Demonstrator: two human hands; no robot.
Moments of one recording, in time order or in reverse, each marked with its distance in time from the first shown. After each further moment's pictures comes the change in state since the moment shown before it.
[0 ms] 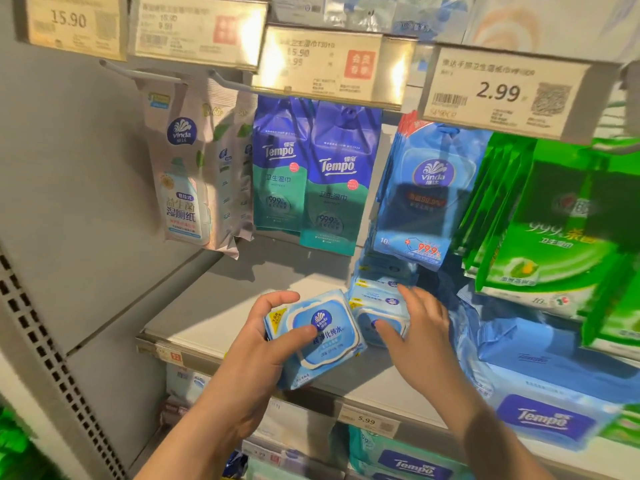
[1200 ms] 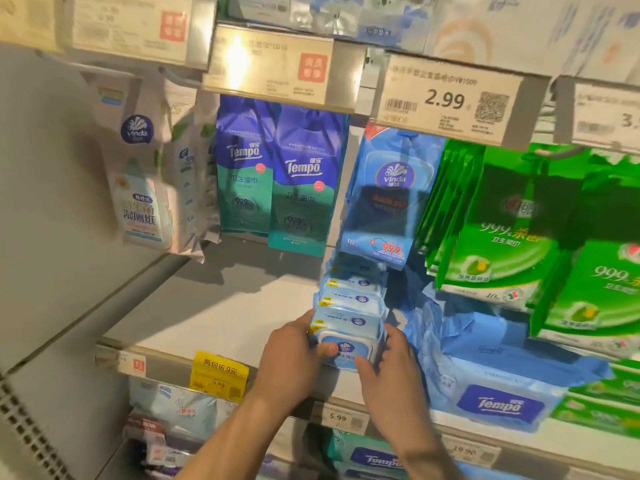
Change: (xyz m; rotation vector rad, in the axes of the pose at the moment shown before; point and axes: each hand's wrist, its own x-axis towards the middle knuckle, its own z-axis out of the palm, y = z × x) left_hand 0.057 -0.059 0.040 0.846 -0.055 0.344; right_hand -0.057 -0.019 -0.003 0.228 -0.032 0.333
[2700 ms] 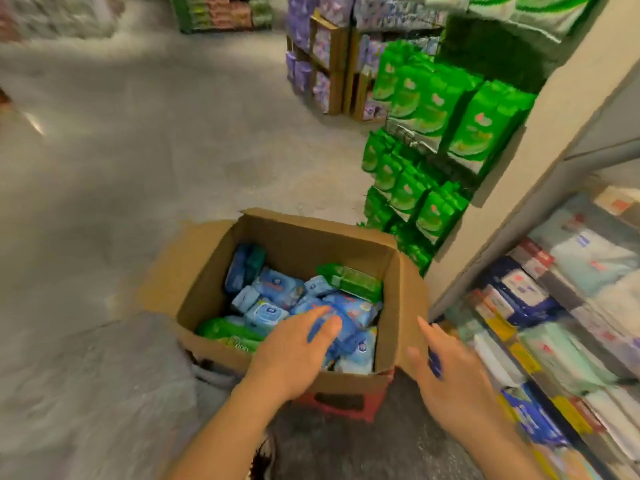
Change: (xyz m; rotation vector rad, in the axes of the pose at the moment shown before) left_hand -0.636 -0.099 -0.224 0.086 0.464 -0.917; right_hand -0.466 -0.093 0.140 -0.302 -1.014 -0.597
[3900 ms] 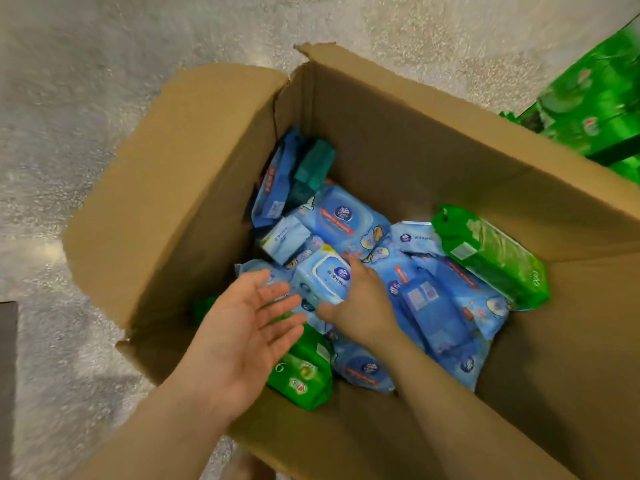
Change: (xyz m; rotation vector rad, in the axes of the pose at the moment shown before) left_hand 0.194 -0.218 -0.054 -1.282 0.279 -1.039; right_hand 0.306 -0.102 0.368 0.007 -0.538 -0.054
